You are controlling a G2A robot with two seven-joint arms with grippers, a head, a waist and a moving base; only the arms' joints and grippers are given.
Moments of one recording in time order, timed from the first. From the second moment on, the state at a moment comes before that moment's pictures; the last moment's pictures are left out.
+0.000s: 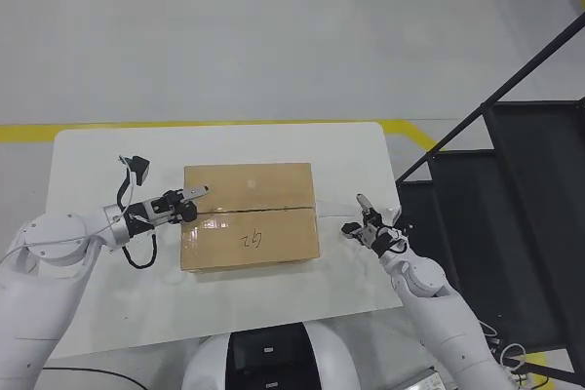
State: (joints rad) left arm 1.16 -0.93 -1.28 -1.56 -0.24 0.02 -0.97; right arm -1.47 -1.21 1.36 -1.28 0.53 -0.17 0.37
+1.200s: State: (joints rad) left arm 1.16 -0.93 -1.28 -1.56 -0.24 0.02 -0.97; right arm -1.46 -1.24 1.41 -1.40 0.64 -0.29 0.31
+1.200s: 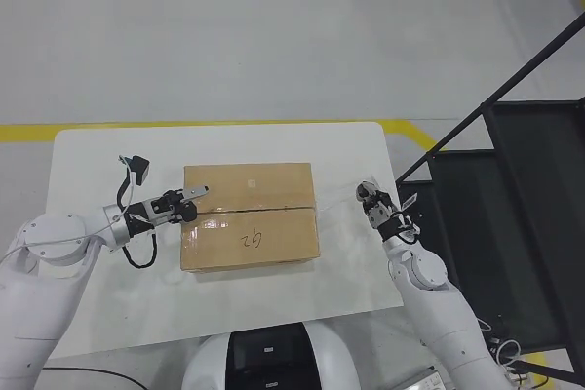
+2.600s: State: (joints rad) left arm 1.25 -0.91 -1.44 -1.65 -0.28 -0.04 -0.91; right arm -1.29 -1.28 1.09 -1.54 0.18 -0.12 0.36
